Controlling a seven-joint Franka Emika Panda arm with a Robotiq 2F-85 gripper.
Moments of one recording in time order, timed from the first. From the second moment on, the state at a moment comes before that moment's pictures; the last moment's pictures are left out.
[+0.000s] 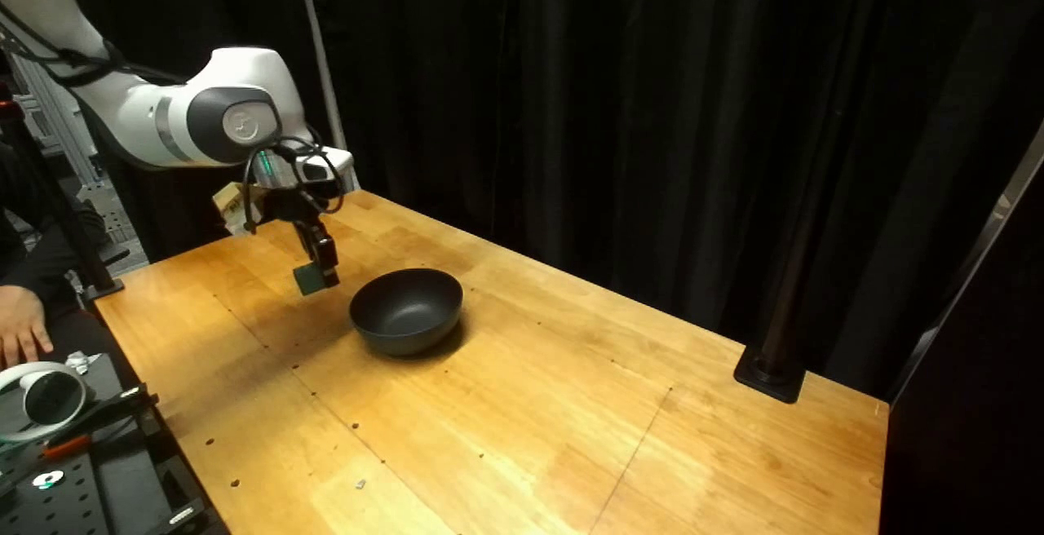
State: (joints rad) arm 0.41 0.28 -0.10 -2.40 -0.18 2.70 0.58
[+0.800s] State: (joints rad) arm 0.31 0.35 -0.17 -2.18 -0.71 2.61 0.96
